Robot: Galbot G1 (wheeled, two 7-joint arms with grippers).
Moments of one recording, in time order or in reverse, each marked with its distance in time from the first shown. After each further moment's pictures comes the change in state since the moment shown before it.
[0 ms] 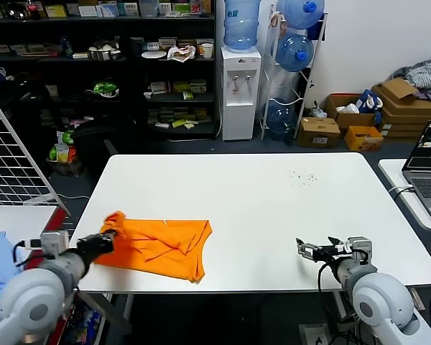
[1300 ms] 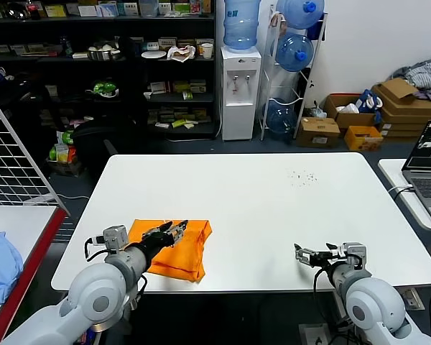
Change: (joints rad) left arm -0.281 -0.284 0.298 0.092 0.069 -0.010 0.022; right arm 0.008 0.034 -0.025 -0.025 -0.020 -0.001 0.010
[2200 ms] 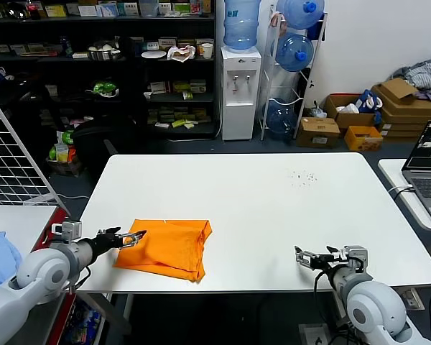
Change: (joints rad) left arm -0.019 0.235 -0.052 0.404 0.117 0.055 0.555; right arm -0.021 0.017 0.013 -0.002 -0.007 0.007 -0.013
